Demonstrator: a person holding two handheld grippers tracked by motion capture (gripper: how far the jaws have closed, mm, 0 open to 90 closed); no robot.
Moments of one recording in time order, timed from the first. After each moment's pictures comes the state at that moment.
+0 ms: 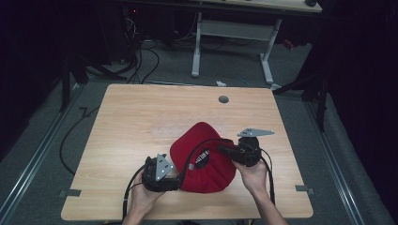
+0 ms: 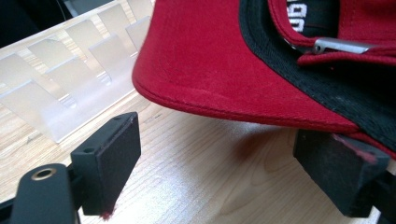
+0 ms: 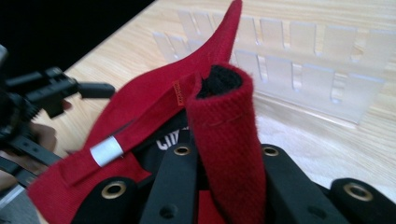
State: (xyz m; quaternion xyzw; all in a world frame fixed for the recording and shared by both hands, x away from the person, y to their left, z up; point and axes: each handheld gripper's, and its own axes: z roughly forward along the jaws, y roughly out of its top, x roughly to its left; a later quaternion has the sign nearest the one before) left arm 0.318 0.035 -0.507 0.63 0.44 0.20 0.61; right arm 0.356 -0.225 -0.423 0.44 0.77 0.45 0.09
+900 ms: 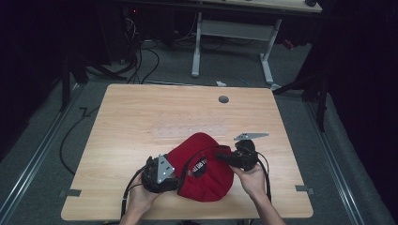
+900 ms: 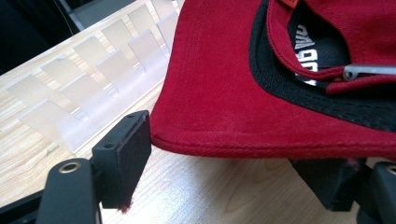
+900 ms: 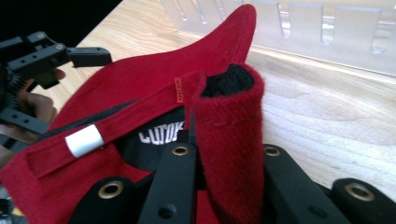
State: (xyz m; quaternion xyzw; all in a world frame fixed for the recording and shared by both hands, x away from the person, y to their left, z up) left arm 0.311 0.034 -0.499 0.65 0.41 0.22 0.61; right arm 0.356 -0.222 -0.441 0.46 0.78 0.43 0.01
